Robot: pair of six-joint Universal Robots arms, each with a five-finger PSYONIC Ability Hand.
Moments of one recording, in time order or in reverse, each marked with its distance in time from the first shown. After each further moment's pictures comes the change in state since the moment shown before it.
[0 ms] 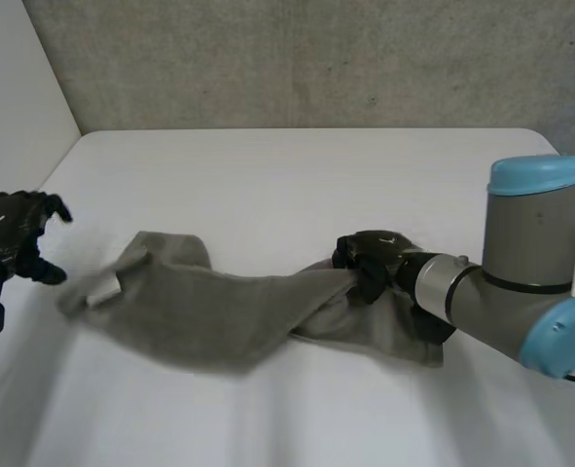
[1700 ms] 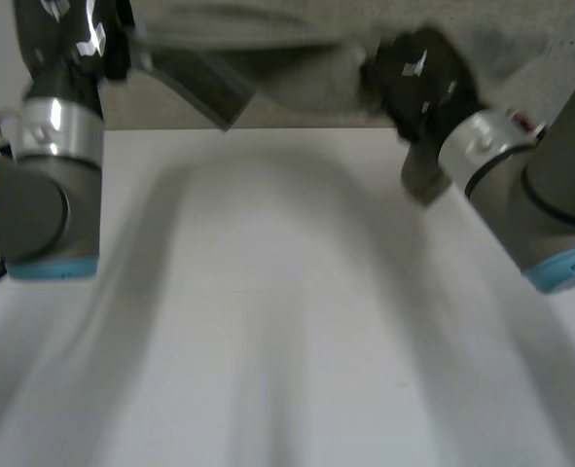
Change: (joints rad) left arm -0.506 -0.299 0.562 0.437 -0.384 -0.044; right arm 0.014 -0.174 -0.150 -0.325 0.118 -0.585; left_hand 0.607 0.637 0.637 0.630 0.614; right_hand 0.006 0.023 0.029 0.010 0.011
